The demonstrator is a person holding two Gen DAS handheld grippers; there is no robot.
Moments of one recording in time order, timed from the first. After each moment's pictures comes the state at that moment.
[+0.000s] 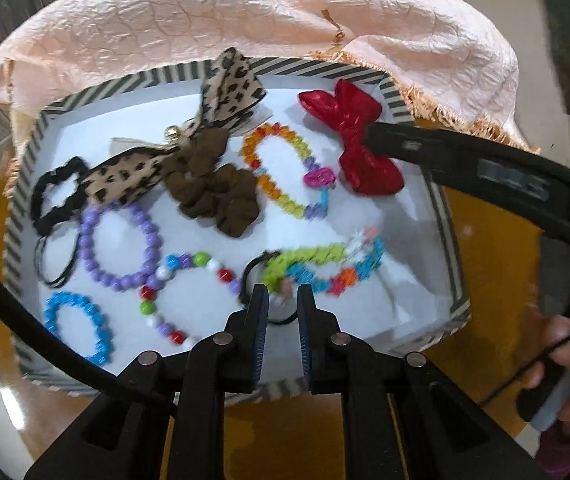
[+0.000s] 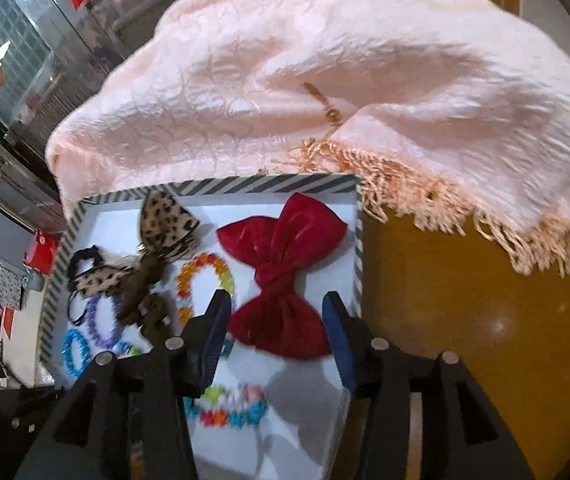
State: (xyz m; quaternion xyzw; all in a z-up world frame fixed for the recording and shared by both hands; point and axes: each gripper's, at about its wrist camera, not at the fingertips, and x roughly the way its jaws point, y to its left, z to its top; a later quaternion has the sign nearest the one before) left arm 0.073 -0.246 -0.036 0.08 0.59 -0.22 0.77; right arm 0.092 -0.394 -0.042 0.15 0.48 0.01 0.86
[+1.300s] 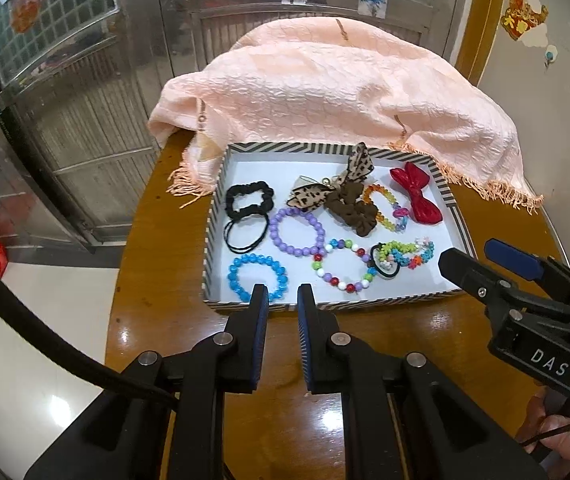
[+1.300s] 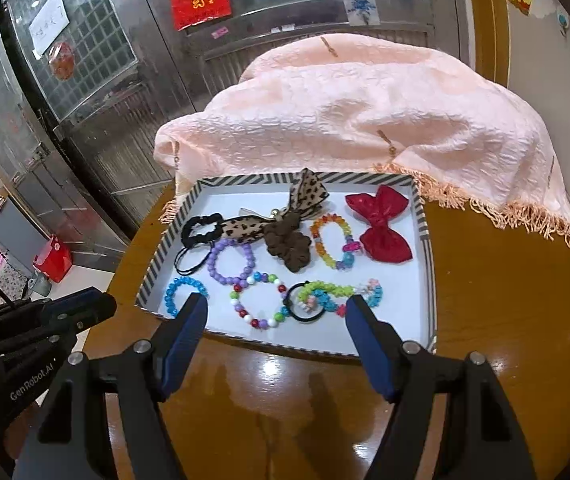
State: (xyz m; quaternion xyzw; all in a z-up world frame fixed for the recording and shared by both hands) left arm 0.001 -0.101 0.055 0.06 0.47 -0.14 0.87; right arm -0.025 -0.273 0.024 0.11 0.40 0.02 0.91
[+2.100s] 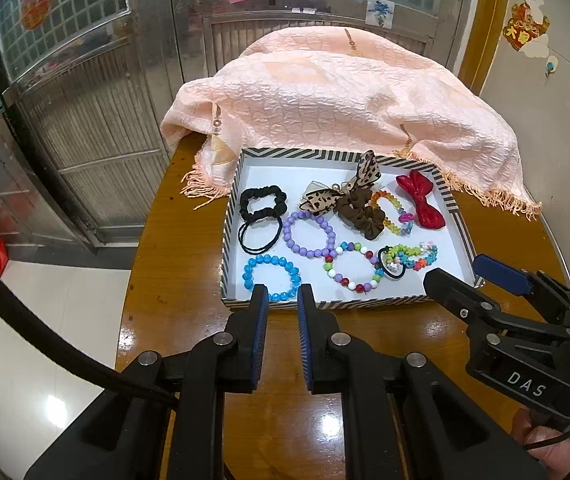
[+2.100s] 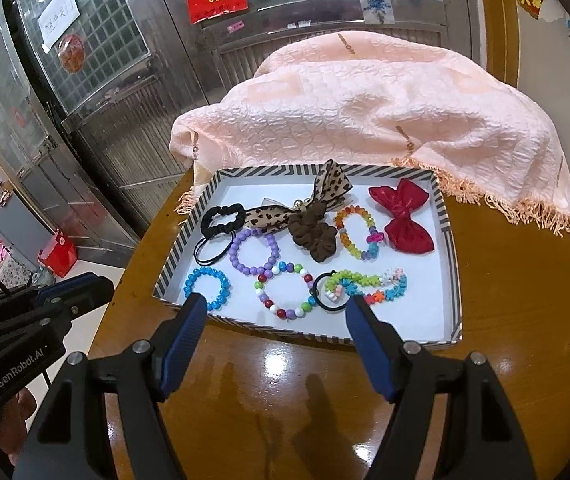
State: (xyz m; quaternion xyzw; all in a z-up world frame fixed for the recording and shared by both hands) left arm -0.004 -0.084 0.062 0.05 0.46 -0.14 0.88; right arm -0.028 -0.253 0.020 0.11 0.41 0.03 0.91
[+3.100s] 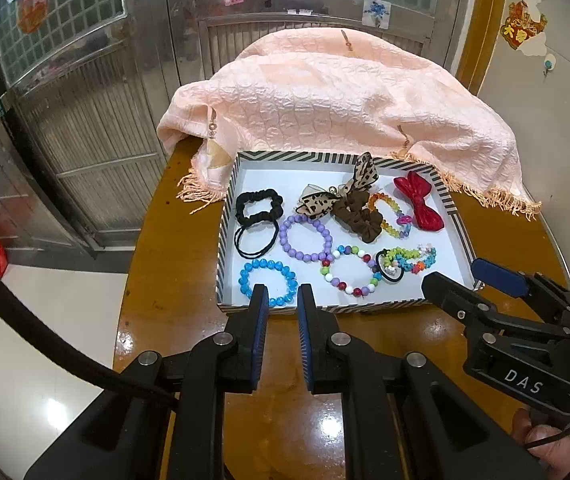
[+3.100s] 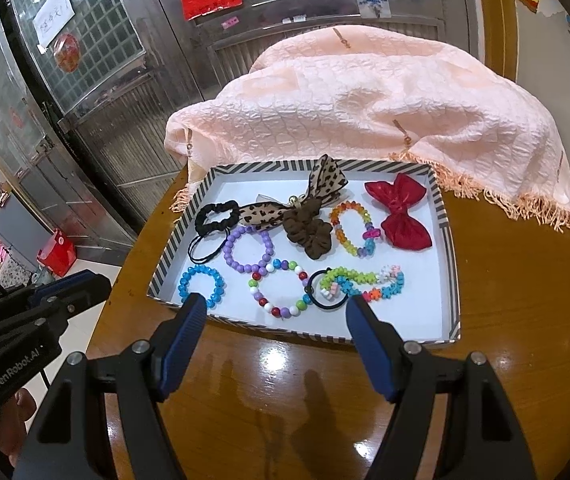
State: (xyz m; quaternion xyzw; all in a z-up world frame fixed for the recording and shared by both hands) left arm 0.000 -0.088 0.061 0.06 0.45 -0.15 0.88; right arm -0.025 -0.260 0.015 0.12 0.41 0.03 0.90
